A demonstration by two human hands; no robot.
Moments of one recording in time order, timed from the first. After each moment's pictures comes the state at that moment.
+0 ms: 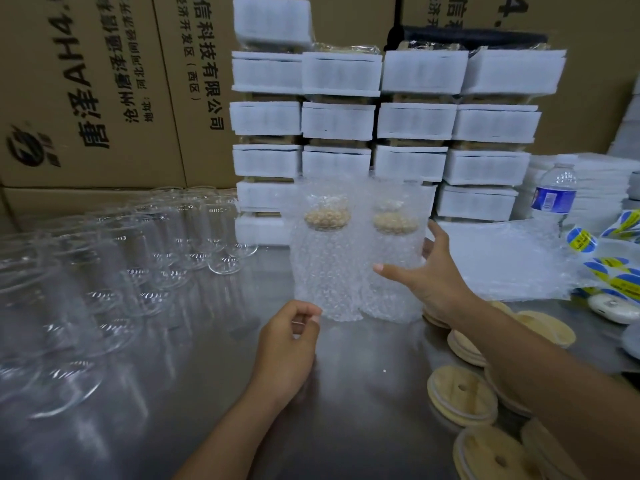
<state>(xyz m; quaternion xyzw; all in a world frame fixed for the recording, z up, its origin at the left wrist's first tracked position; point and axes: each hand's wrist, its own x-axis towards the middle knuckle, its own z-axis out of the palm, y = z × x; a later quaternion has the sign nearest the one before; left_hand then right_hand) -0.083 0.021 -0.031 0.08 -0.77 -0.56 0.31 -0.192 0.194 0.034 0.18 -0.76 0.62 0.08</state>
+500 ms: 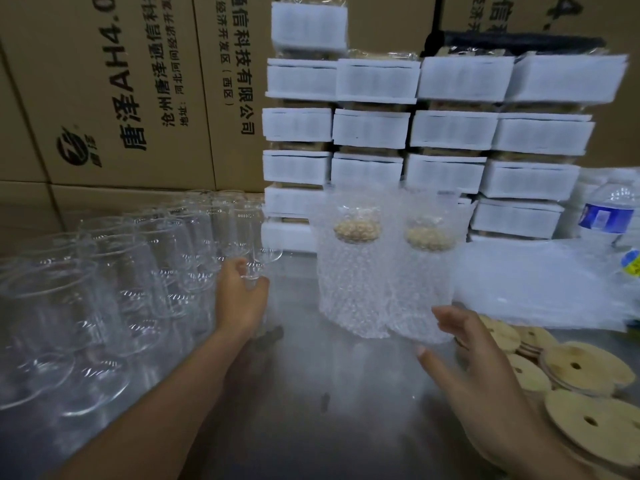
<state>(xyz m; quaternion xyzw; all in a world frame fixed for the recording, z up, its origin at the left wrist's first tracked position) -0.117 -0.086 -0.003 0.24 -0.74 -0.48 0.40 -0.107 0.202 -0.014 0.23 -0.79 0.55 0.14</state>
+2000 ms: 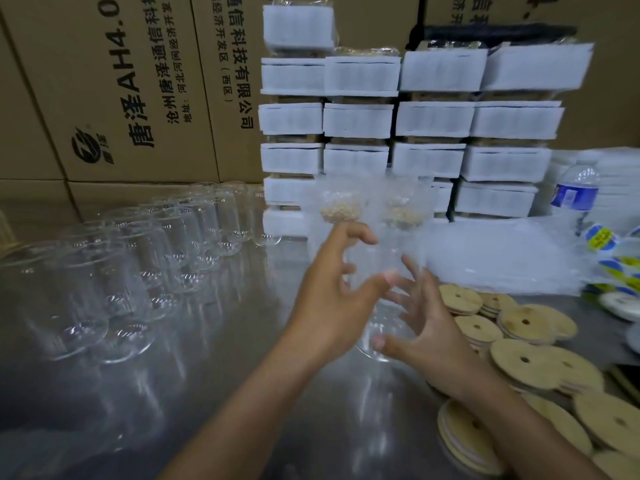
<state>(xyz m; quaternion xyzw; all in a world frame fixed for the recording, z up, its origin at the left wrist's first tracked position) -0.010 0.075 0.071 -0.07 -0.78 -0.55 0.29 -0.089 0.205 0.003 0.36 -0.69 0.63 -0.03</state>
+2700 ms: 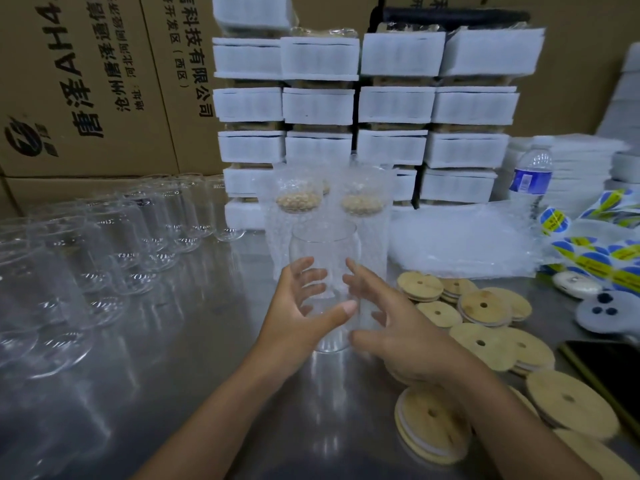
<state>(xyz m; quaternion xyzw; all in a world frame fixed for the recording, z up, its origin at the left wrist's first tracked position) -0.059 0.071 -0.007 -0.01 -0.72 -0.66 0.24 -0.103 0.224 0.010 0.36 -0.77 0.52 -0.09</state>
